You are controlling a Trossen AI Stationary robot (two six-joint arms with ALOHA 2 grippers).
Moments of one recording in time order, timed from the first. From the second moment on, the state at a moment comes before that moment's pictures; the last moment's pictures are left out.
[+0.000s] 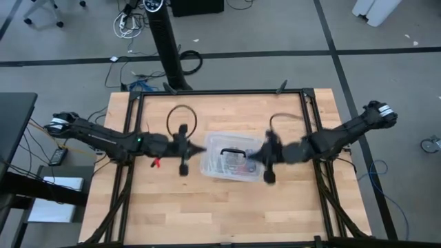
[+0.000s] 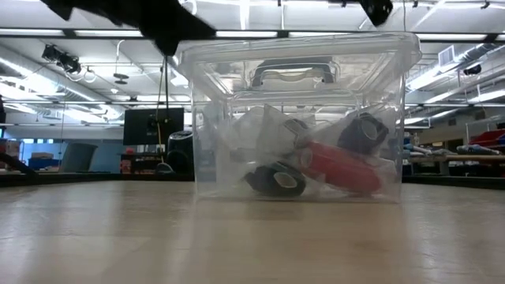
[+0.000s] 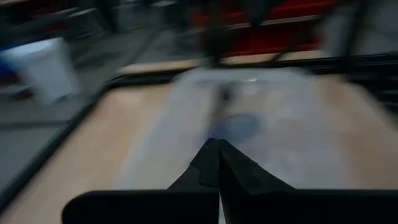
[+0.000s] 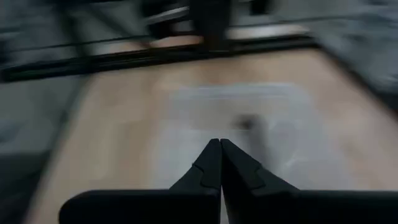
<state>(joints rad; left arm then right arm) -0.17 1.12 0.63 0.24 -0.30 0.02 0.38 1.14 0.91 -0.24 0.50 0.29</state>
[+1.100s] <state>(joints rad) -0.49 1.18 0.44 0.41 -0.47 0.04 0.19 1.60 1.01 0.00 0.56 0.17</state>
